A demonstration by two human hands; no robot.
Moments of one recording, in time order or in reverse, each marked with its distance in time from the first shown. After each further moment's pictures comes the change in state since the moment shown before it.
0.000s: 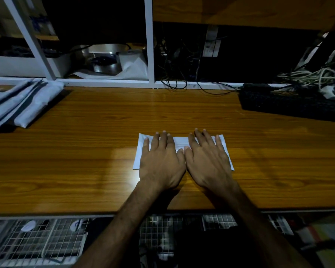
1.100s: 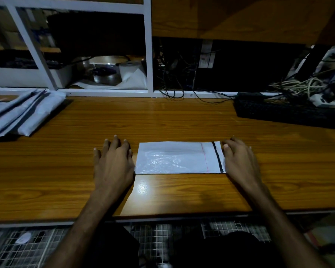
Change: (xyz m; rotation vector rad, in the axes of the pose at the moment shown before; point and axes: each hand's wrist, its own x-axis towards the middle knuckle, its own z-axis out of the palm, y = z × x) left_hand -0.018 -0.097 -0.022 -0.048 0.167 -0.277; right_hand -0.005 0.074 -0.012 0.380 0.200 0.404
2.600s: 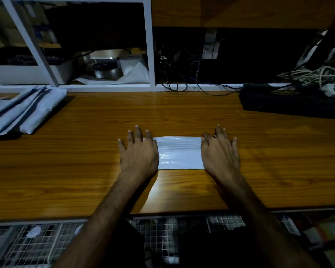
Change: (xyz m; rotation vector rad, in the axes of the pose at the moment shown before) left_hand 0.022 0.049 0.011 0.070 -0.193 0.060; right_hand -0.002 -0.047 0.037 -0.262 -0.069 -0.147
